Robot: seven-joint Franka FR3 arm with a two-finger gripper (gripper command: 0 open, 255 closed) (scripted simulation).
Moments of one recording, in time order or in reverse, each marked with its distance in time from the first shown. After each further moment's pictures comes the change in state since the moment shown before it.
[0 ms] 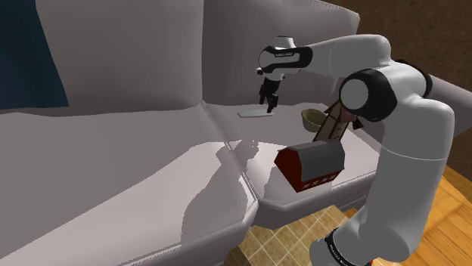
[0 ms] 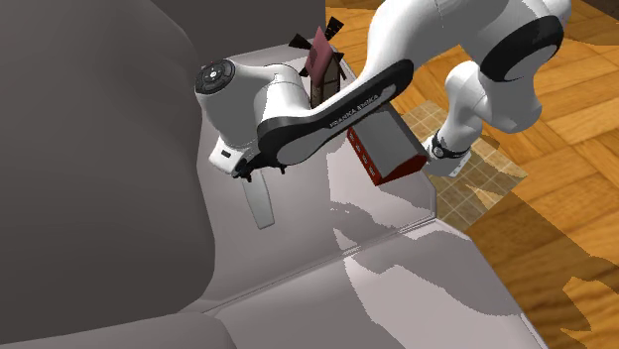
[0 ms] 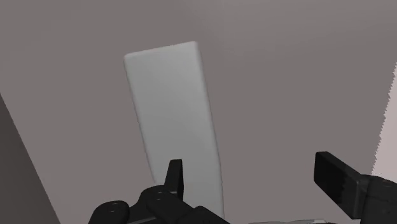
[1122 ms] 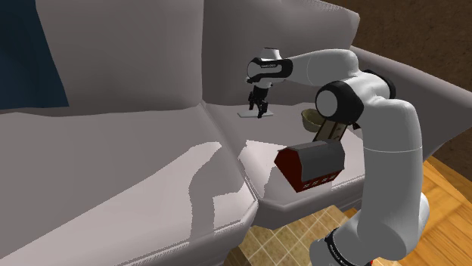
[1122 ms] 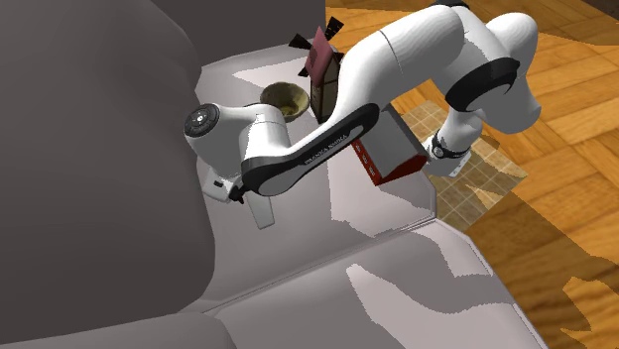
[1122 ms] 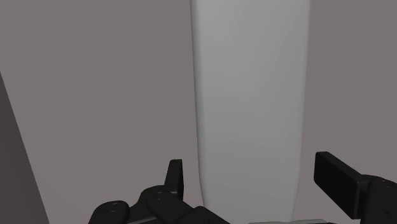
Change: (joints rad) arm -0.044 0.208 0.054 0.173 0.045 0.023 -0.121
